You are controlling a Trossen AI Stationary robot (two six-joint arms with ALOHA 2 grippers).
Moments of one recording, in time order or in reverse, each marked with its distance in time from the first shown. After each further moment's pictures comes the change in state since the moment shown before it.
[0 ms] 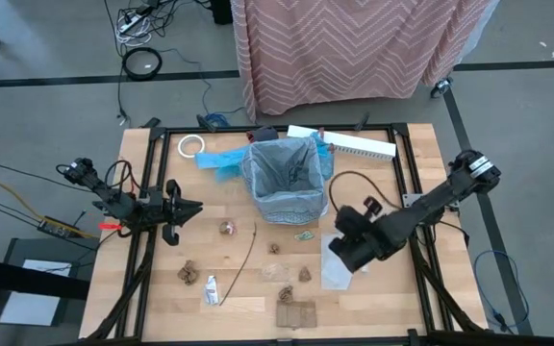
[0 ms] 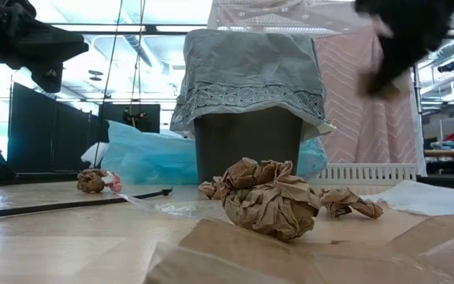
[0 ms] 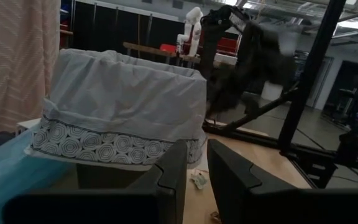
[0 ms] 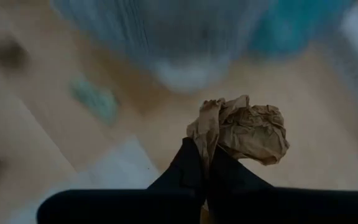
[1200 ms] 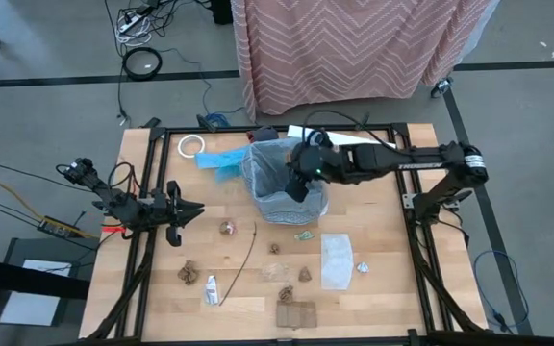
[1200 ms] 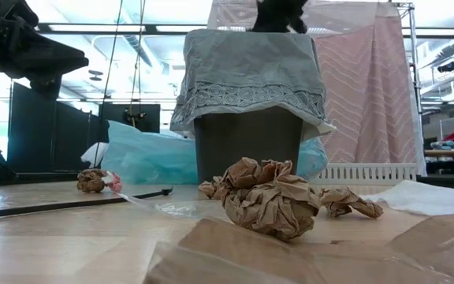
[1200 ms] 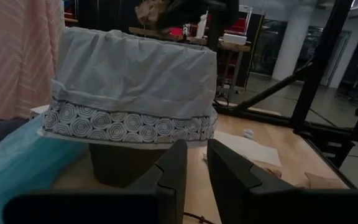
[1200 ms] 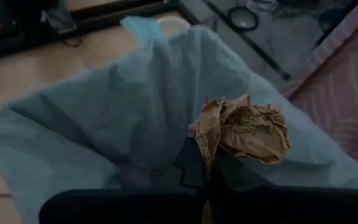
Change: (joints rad) left arm 0.000 0.000 0.000 -0.109 -0.018 -0.026; right arm -0.542 0.073 0.380 0.417 -0.254 -0.881
